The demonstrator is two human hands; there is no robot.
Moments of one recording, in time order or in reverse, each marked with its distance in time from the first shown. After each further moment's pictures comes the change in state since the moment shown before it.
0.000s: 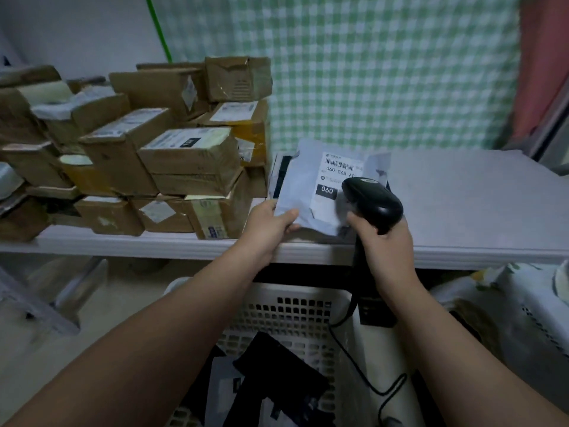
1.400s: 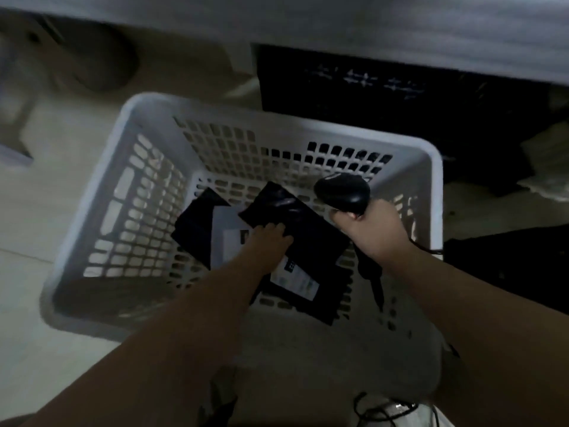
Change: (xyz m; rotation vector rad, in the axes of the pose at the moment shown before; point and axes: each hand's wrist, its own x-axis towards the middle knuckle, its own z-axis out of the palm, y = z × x) left_hand -0.042 -0.377 -0.088 1.654 -0.944 -0.037; right_hand -0.091 0.233 0.049 -0.786 -0.632 0.431
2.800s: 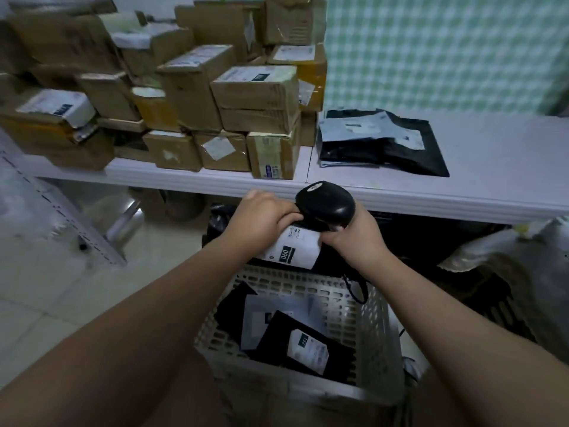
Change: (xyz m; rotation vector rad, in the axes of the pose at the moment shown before) left_hand -0.252 0.000 -0.247 -0.173 1.008 -0.035; right_hand -0.129 -0.156 -0.100 0.325 0.239 -0.364
